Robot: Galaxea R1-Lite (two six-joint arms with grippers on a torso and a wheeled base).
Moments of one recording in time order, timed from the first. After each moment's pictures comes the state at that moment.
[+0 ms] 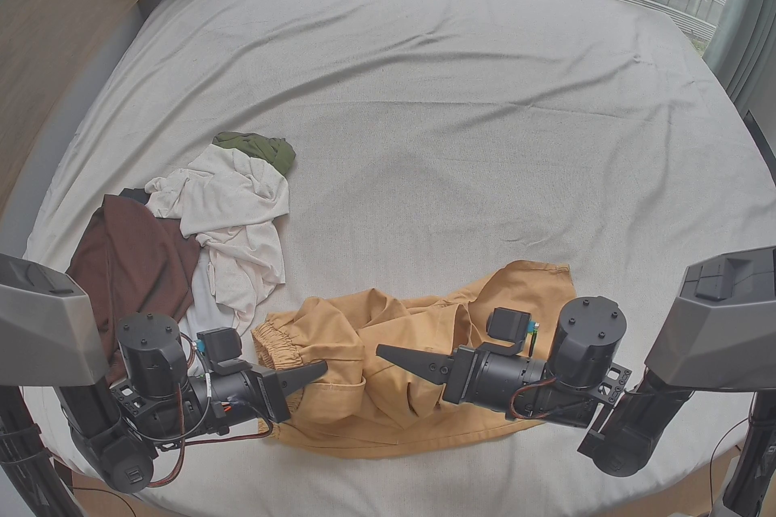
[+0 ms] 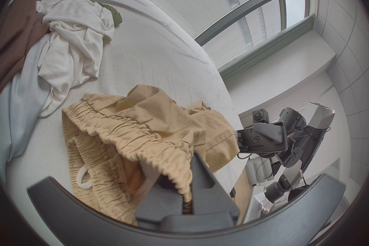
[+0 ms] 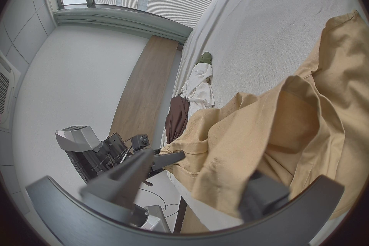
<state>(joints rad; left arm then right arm) -0.44 2.02 -0.16 -1.55 -0.40 -0.51 0.74 2.16 -0.52 -1.54 0.34 0.82</state>
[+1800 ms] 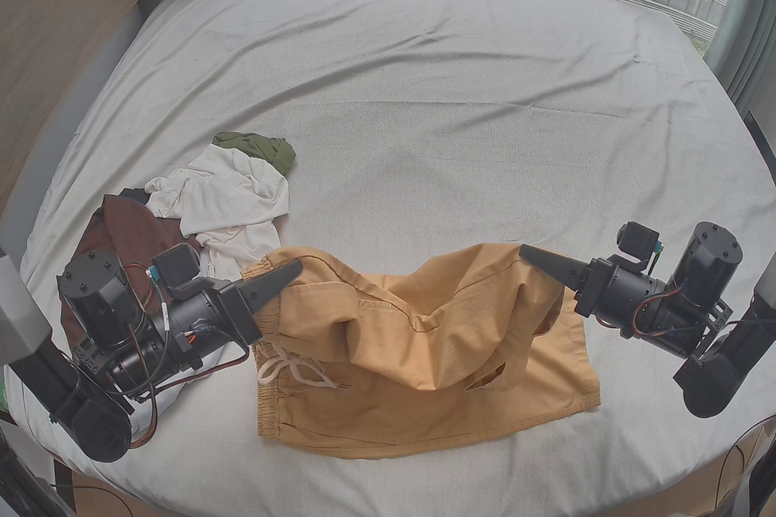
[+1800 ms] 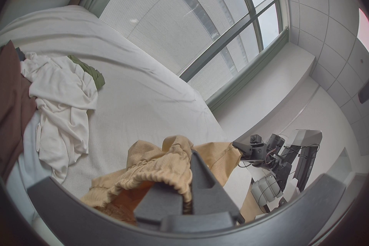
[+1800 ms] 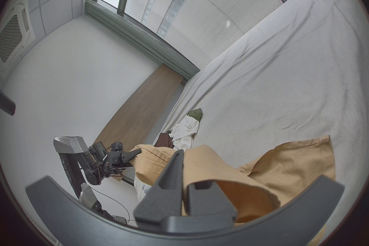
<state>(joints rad) -0.38 1.84 -0.31 -1.55 -0.39 -0.52 0.39 1.88 -0.40 -1.54 0.48 0.58</state>
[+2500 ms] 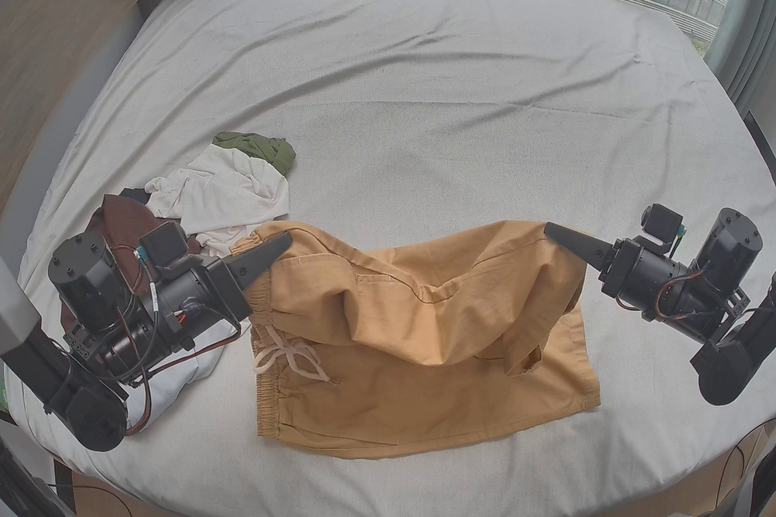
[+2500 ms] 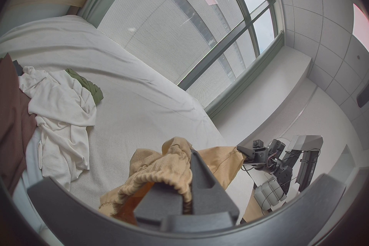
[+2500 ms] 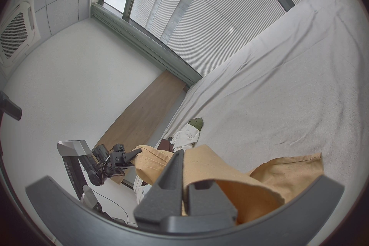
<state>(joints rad) -0.35 1.82 -0.36 -1.55 -0.39 -0.52 0.30 1.83 -0.41 -1.54 0.56 0.60</state>
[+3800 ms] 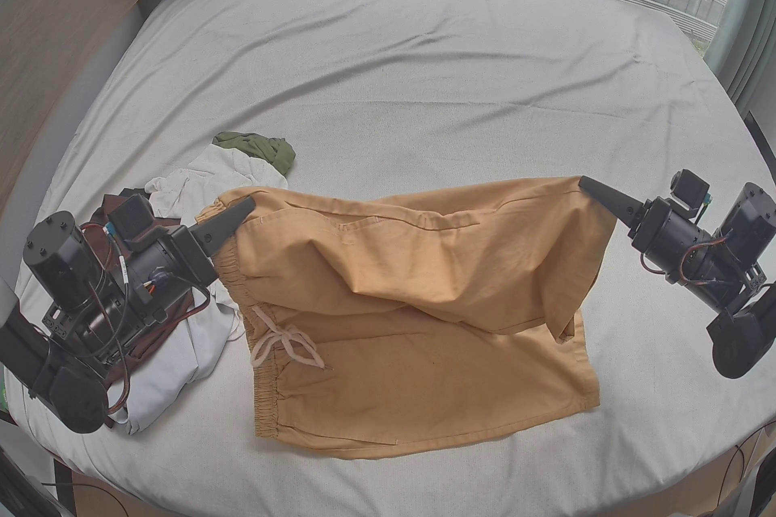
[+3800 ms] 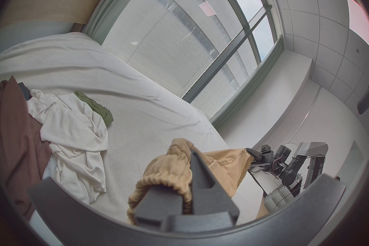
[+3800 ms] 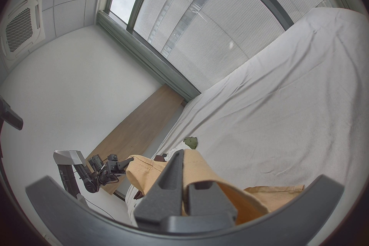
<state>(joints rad) -0.25 1.77 -0.39 -1.55 -0.40 -0.52 0.19 1.79 -0.49 -1.54 0.58 0.62</state>
